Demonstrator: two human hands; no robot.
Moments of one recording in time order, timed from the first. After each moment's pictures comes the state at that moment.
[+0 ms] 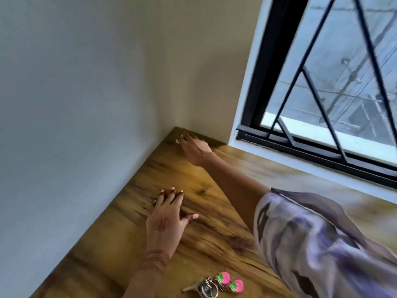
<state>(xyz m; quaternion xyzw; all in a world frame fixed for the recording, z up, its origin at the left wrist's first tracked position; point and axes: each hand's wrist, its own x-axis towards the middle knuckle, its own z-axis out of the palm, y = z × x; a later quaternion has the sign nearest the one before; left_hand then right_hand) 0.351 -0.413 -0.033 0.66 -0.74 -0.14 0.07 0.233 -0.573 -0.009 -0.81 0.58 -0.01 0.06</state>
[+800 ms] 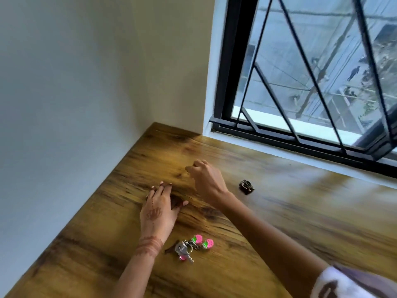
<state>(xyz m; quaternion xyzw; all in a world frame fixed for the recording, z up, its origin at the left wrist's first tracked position) 0.326 -0.364 -0.009 0.66 -0.72 -0.19 0.09 0.185 -0.400 0.002 -0.78 0.60 -0.19 0.04</state>
